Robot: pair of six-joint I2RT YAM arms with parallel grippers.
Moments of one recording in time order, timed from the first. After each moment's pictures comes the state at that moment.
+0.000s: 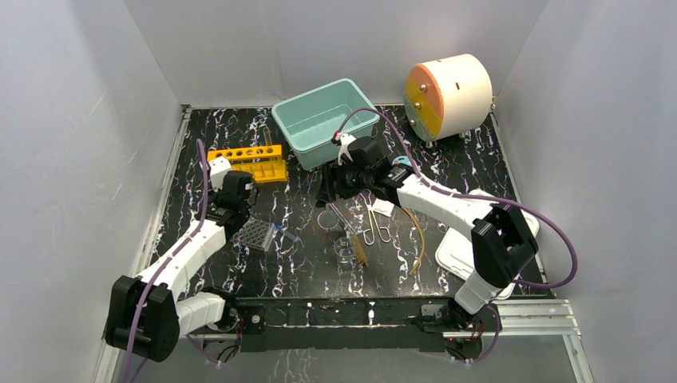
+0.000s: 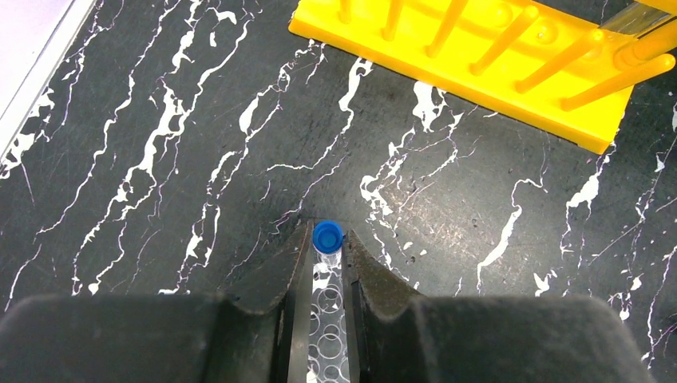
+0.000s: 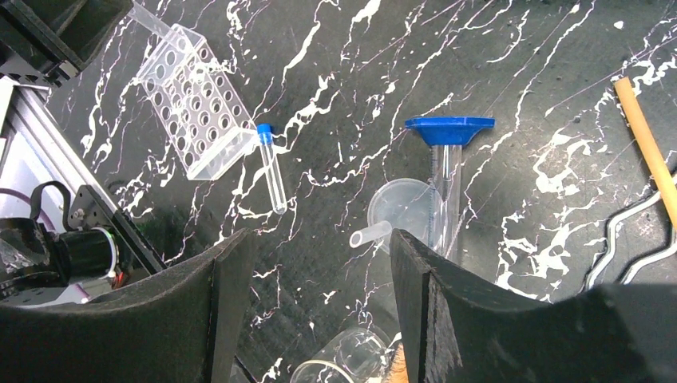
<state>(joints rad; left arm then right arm) -0.29 1.12 0.66 -0.34 -0.65 -0.48 0.78 1.62 1.21 -0.23 -0.26 0.40</state>
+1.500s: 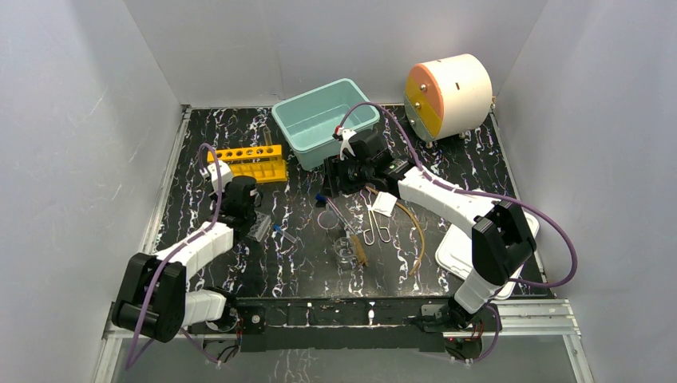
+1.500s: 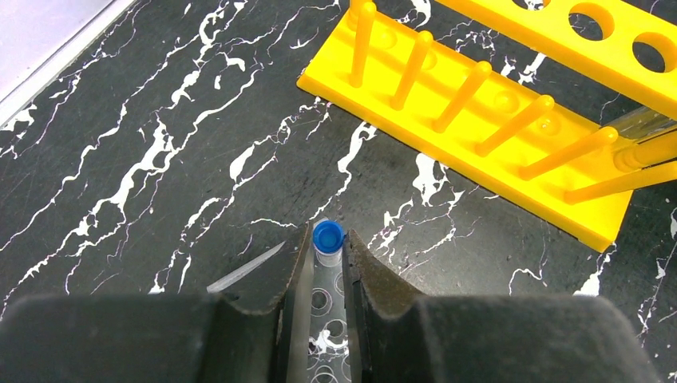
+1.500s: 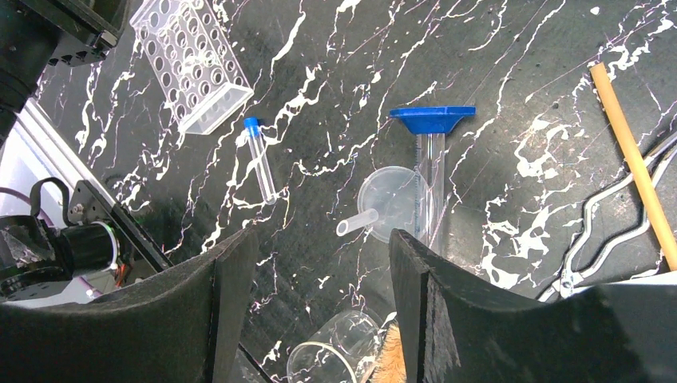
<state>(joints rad) -0.30 1.24 0.53 0.07 -0.80 -0.52 0.75 1.64 1.29 -0.35 -0.27 0.39</state>
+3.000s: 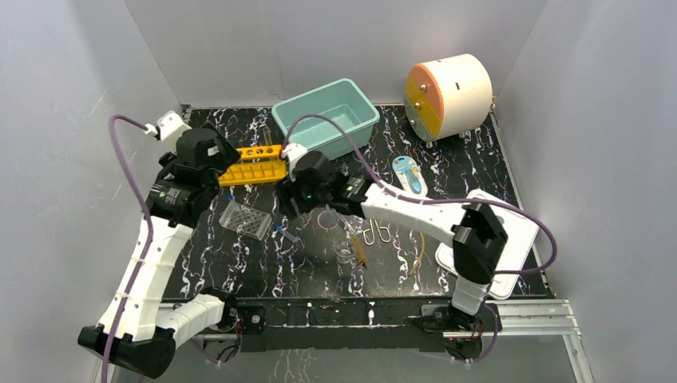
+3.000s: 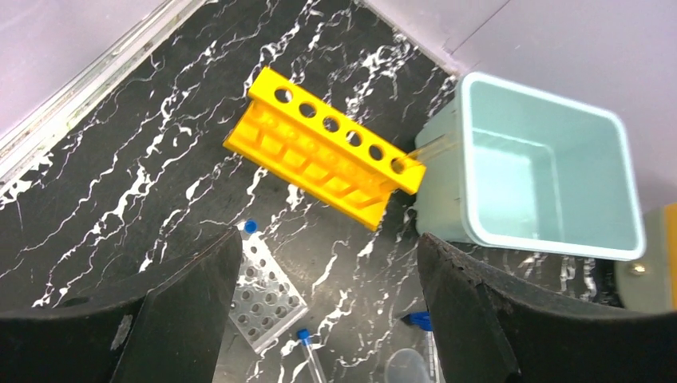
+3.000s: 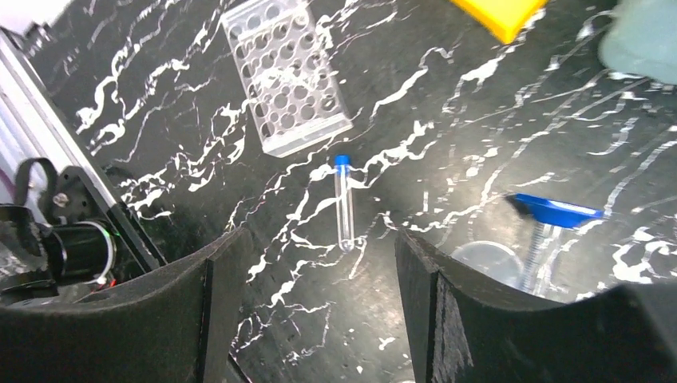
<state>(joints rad) -0.30 1.03 1.25 -0.78 -0.62 -0.68 1.04 1.73 1.45 -0.32 -0.05 0.31</state>
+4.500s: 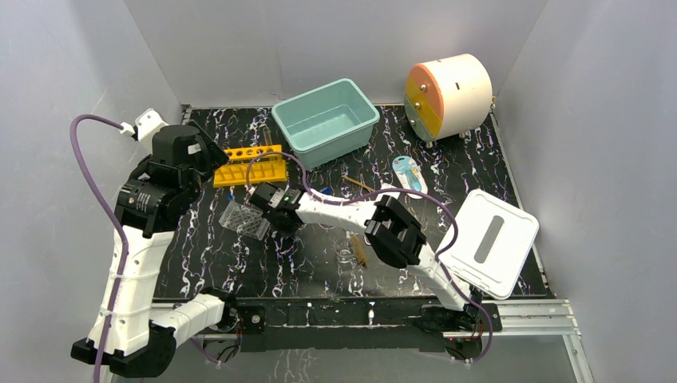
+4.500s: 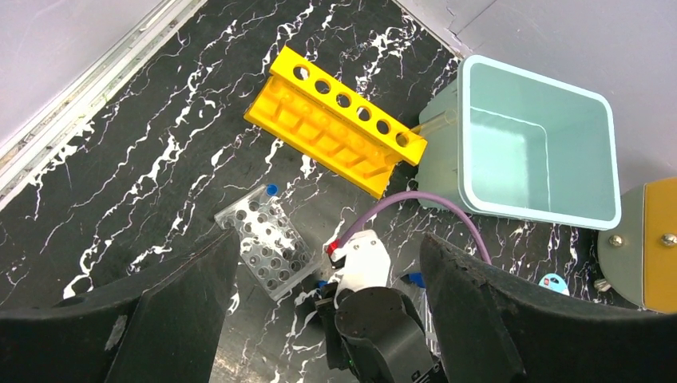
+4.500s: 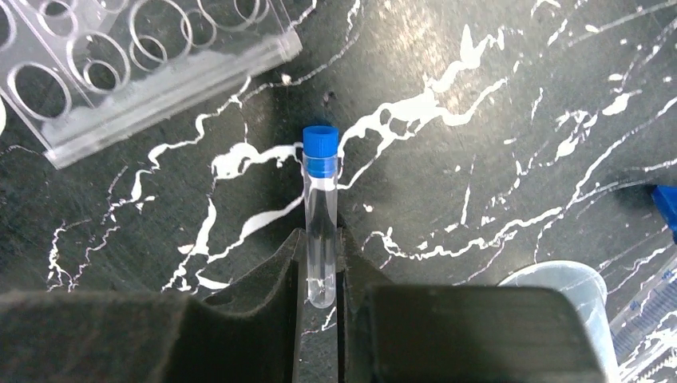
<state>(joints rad) -0.30 1.04 1.56 -1.12 -0.58 -0.73 1.16 2.38 2.04 -0.84 0.14 0.29</state>
